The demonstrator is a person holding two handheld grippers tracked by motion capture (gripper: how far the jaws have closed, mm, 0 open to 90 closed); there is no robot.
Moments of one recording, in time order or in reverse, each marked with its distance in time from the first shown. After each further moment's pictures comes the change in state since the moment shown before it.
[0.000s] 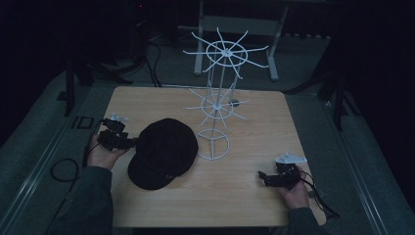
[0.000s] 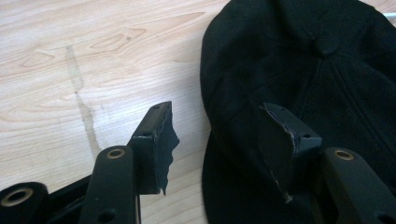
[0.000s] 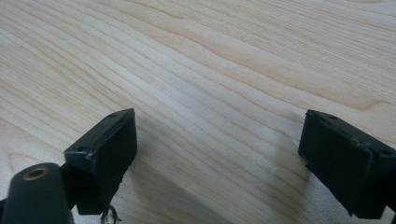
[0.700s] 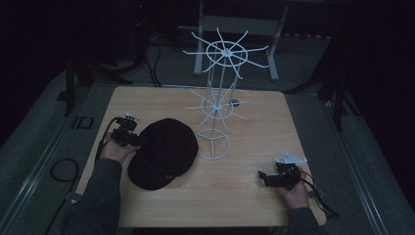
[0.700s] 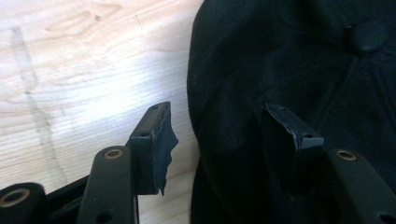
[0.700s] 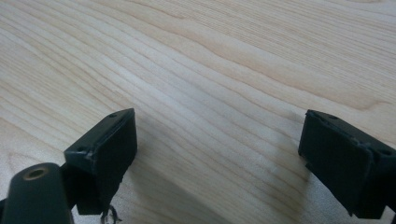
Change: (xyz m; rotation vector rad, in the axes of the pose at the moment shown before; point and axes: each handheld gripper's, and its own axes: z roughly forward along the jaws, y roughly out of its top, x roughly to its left) left arm -0.003 0.014 0.048 0.127 -0.017 -0.019; right arm 0.000 0.000 0.000 -0.001 0.000 -0.001
